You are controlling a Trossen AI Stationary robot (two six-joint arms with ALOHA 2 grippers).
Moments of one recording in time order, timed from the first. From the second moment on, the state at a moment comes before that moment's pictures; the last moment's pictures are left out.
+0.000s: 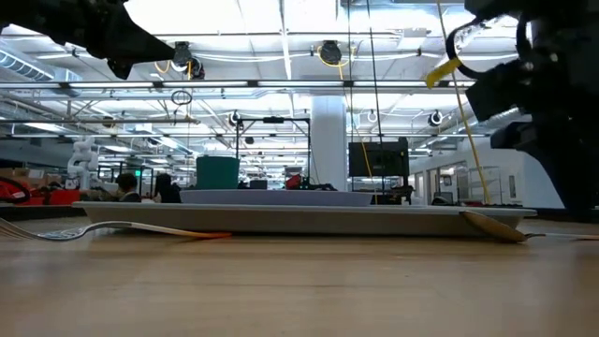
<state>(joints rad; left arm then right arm) -0.16 0.56 0.42 -0.09 -0.36 -0.11 0.45 1.57 0.86 -0.78 -0.08 0.54</state>
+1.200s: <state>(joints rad) -0.16 0.56 0.42 -0.10 -0.37 -0.12 0.45 1.56 0.76 -0.59 0.00 0.49</state>
